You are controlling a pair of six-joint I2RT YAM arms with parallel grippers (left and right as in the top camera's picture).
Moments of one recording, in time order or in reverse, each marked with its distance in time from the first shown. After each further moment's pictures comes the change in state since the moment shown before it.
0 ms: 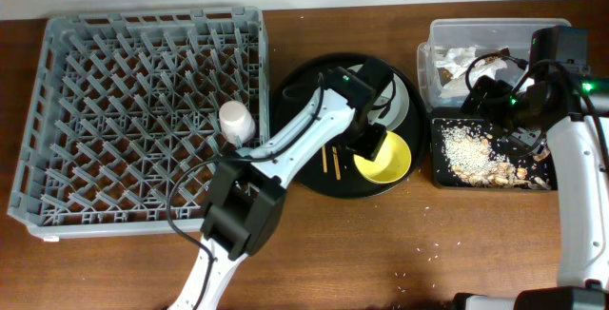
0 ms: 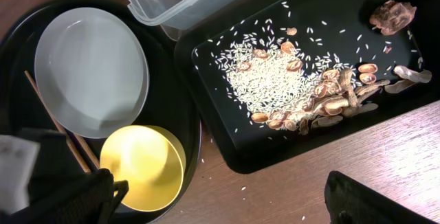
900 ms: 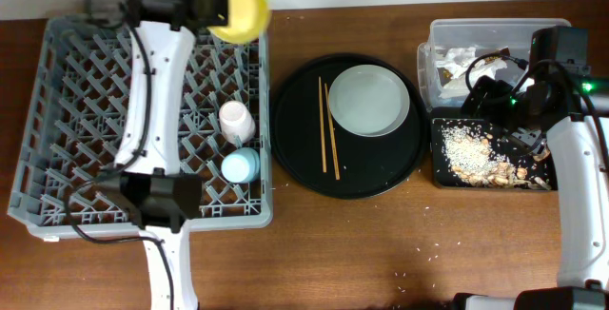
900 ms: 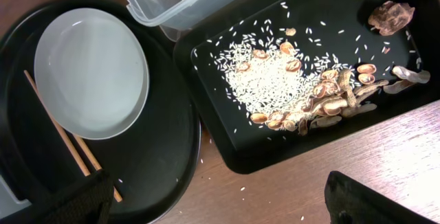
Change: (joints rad) left arm 0.550 -0.063 0.586 -0.083 -0.471 0.105; right arm 0.000 0.000 0.000 -0.001 0.004 0.001
